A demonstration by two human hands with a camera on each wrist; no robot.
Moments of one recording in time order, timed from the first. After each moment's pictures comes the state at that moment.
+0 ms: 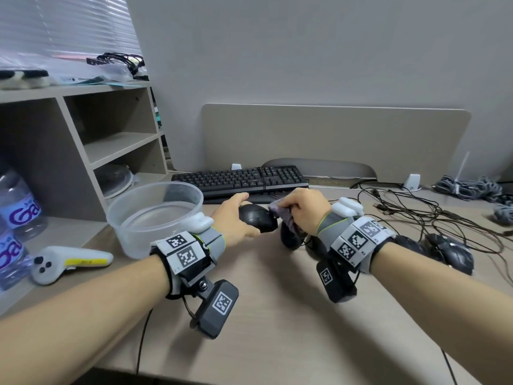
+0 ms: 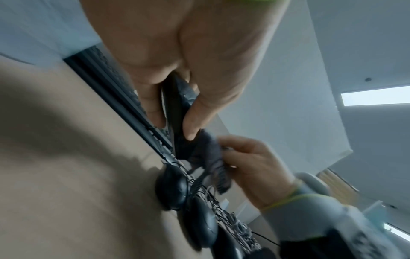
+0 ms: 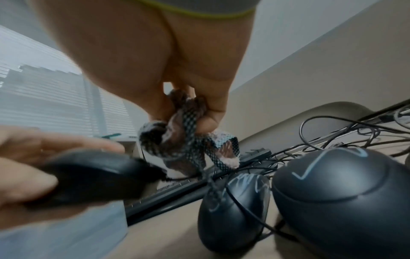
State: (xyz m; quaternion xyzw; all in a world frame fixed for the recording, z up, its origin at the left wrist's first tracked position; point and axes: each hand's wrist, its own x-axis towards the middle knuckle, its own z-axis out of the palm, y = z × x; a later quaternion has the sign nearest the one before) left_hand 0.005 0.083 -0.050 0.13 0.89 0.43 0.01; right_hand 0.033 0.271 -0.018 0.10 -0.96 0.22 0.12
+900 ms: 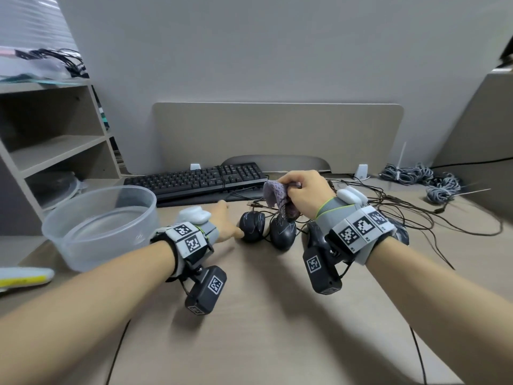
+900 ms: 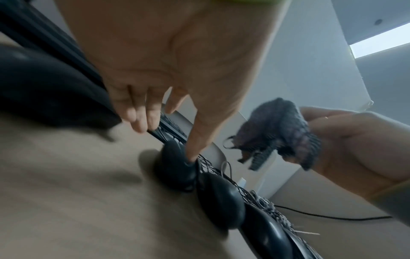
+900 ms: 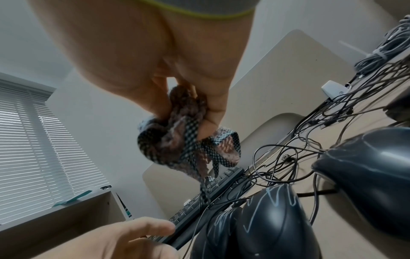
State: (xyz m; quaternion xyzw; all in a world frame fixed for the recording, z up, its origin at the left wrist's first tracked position) left_hand -0.032 0.152 -0.076 0.07 0.96 0.27 0.08; right_hand 0.054 0.341 -0.010 -0.02 -0.91 0.35 0.23
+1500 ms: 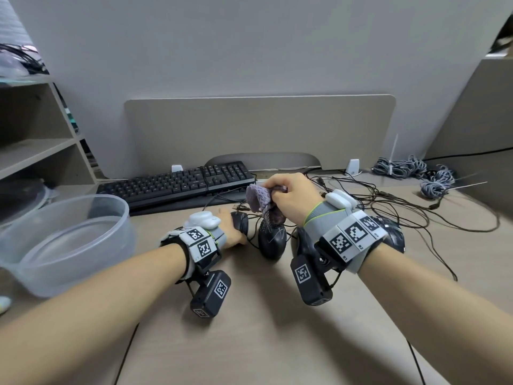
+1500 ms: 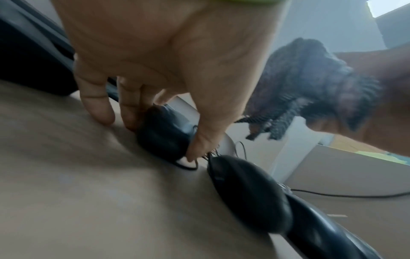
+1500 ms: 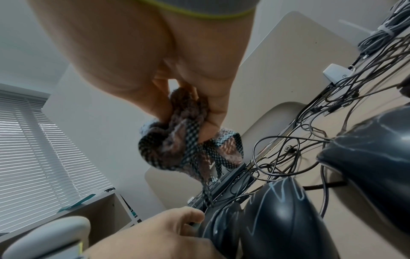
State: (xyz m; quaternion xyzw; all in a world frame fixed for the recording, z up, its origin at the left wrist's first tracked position) left_hand -0.057 0.209 -0.092 0.09 0.98 0.15 0.11; right_hand 0.031 0.356 -0.022 0.00 -0.89 0.41 0.21
